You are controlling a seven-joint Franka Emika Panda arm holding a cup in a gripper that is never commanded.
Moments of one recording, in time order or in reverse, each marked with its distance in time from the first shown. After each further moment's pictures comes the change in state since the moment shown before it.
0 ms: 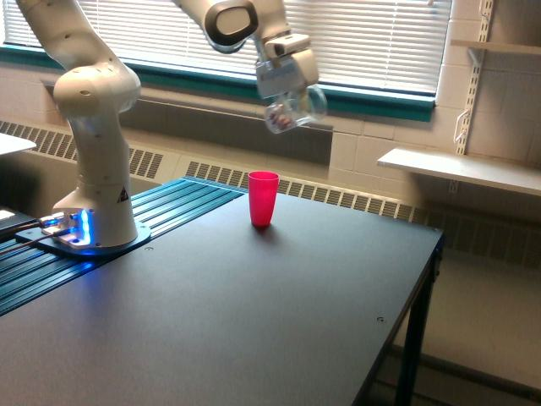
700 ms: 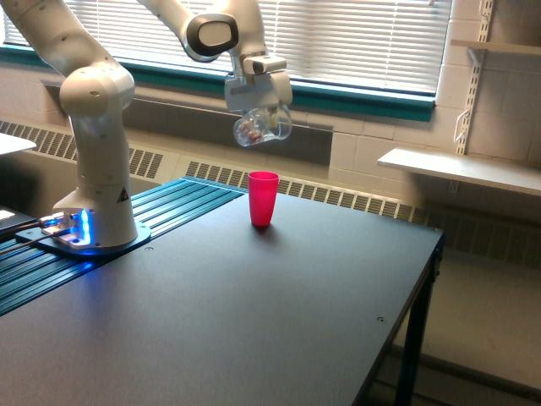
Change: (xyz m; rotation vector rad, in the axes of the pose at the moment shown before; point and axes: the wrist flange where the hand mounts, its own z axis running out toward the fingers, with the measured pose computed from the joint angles) arm -0.067 -0.023 0.018 -0.020 -0.127 -0.169
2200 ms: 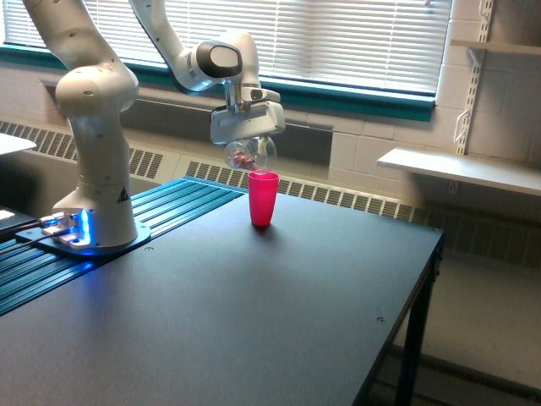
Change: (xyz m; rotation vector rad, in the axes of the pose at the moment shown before) arm -0.032 -0.044 0.067 -0.270 -0.091 -0.296
